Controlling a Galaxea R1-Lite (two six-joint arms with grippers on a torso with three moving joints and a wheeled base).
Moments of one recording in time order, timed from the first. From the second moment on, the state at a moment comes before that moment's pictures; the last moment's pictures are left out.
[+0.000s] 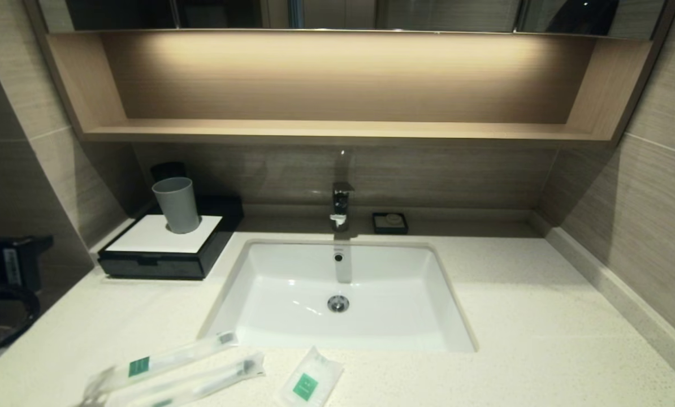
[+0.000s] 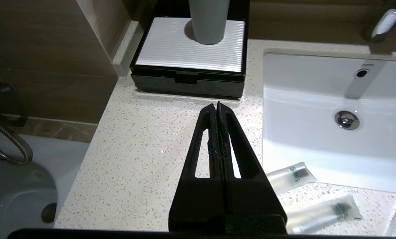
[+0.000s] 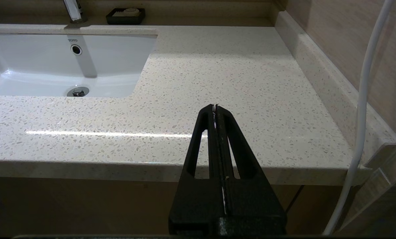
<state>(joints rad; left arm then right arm) 0.01 1.08 -0.73 -0.02 0.09 0.04 0.00 0.00 0.00 0.00 0.00 0.00</state>
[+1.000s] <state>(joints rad) 0.09 1.58 -0.79 -0.27 0.12 0.01 0.00 0.00 0.00 0.00 0.00 0.00</state>
